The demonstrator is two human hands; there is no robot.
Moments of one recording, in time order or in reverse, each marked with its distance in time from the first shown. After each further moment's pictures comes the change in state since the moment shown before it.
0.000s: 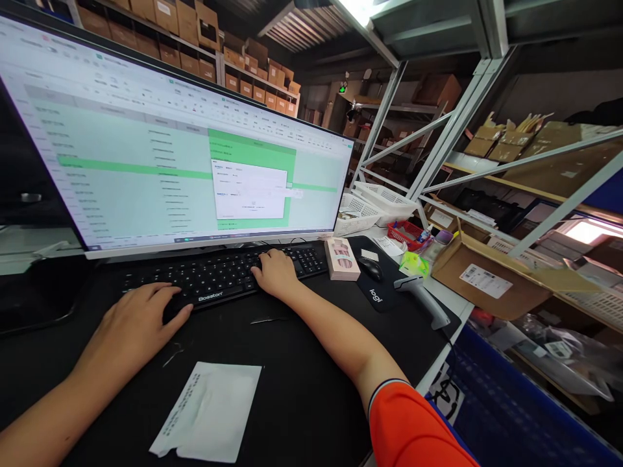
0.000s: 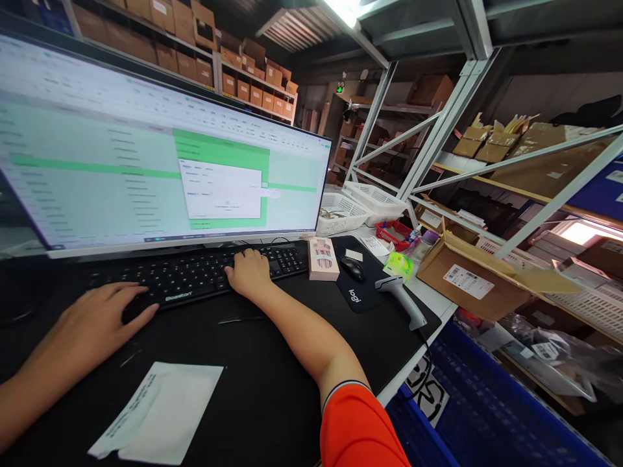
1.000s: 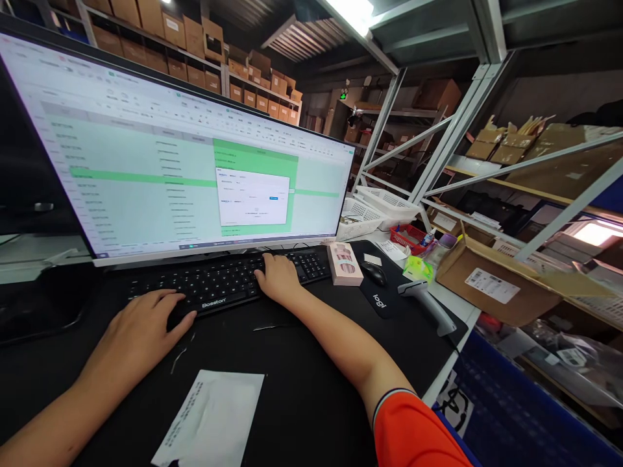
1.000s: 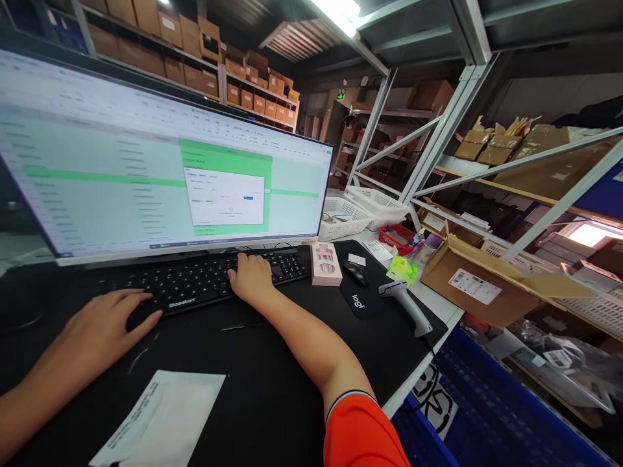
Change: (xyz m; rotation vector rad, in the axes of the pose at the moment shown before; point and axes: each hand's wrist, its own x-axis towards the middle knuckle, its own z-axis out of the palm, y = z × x) left_hand 0.001 -0.004 0.005 -0.003 0.042 0.026; right_hand 0.003 -0.001 0.002 0.032 0.058 0.013
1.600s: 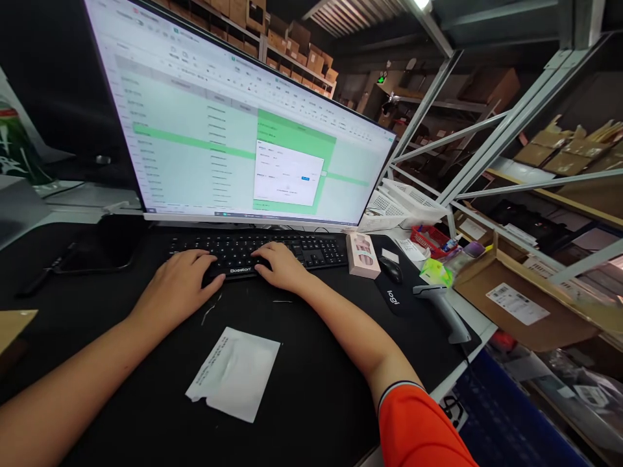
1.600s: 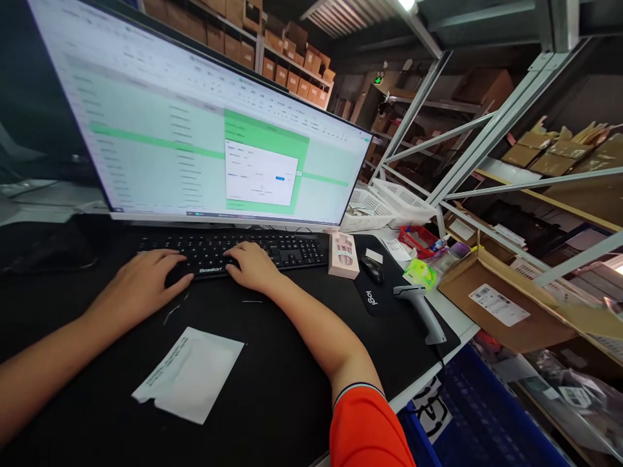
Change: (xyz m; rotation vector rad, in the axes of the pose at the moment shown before) left_hand -0.004 0.017 -0.017 -0.043 -0.042 -0.017; right_hand -0.011 -0.020 -0.001 0.259 -0.157 -0.415
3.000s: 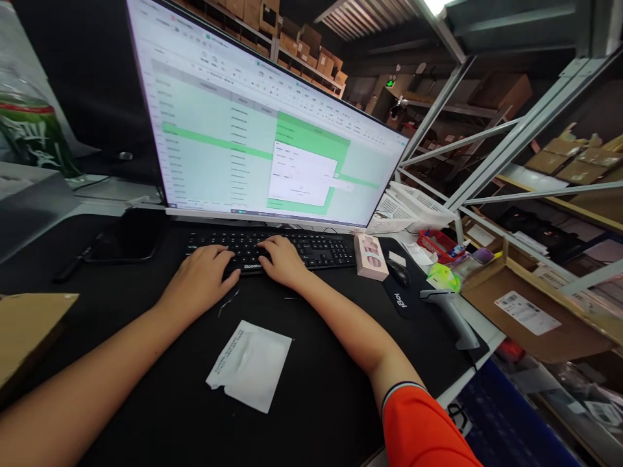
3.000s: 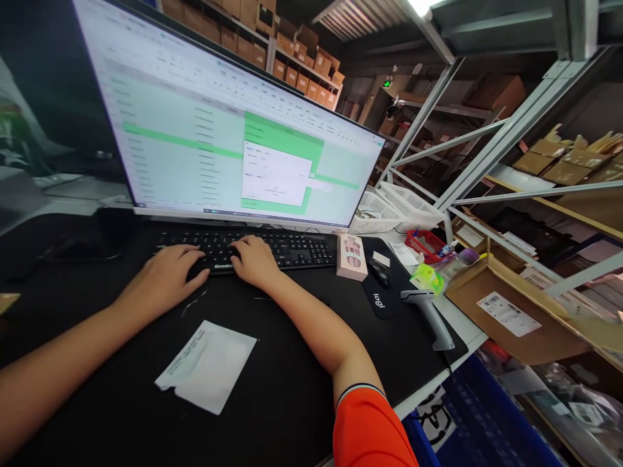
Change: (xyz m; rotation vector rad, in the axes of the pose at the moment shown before) left_hand -0.001 0.004 0.005 0.013 0.008 0.004; right_hand 0.020 -0.017 0.016 -0.076 0.047 0.076
